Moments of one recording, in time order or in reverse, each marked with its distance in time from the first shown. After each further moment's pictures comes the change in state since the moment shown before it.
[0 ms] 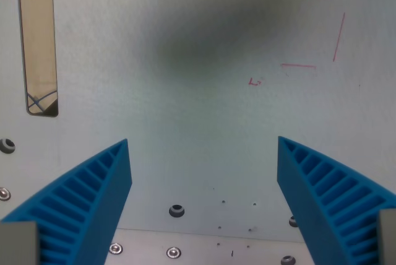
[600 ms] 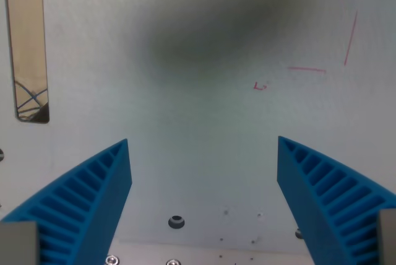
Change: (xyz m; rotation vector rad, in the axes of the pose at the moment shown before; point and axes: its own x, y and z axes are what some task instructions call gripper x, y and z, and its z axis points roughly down) arm 0.005 0.000 0.037 0.004 -0.030 0.000
